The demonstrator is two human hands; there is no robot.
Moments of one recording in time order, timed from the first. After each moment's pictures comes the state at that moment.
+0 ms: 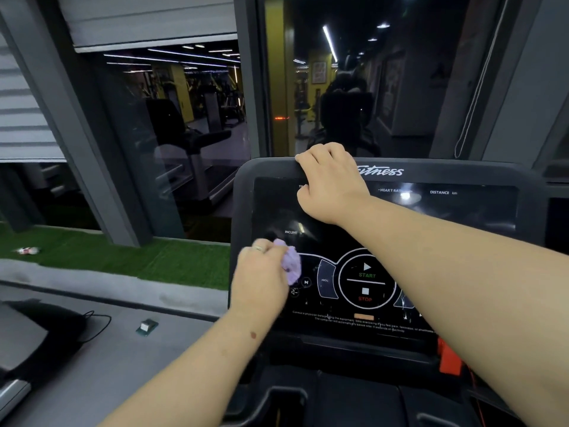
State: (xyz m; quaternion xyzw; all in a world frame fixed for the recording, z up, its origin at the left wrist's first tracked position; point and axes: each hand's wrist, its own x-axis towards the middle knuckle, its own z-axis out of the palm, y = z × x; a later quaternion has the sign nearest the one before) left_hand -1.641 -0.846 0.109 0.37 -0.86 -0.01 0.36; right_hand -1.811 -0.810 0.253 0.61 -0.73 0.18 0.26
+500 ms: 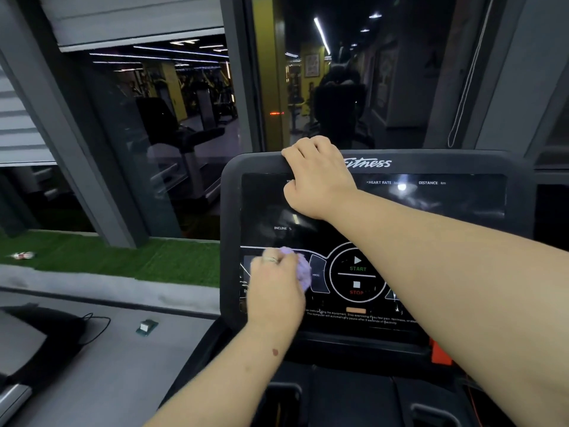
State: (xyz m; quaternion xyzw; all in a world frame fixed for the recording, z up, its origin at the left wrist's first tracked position) left_hand -1.667 -0.803 0.096 0.37 -0.85 -0.02 0.37; right_hand -1.812 -0.809 0.253 0.61 -0.73 0.18 0.26
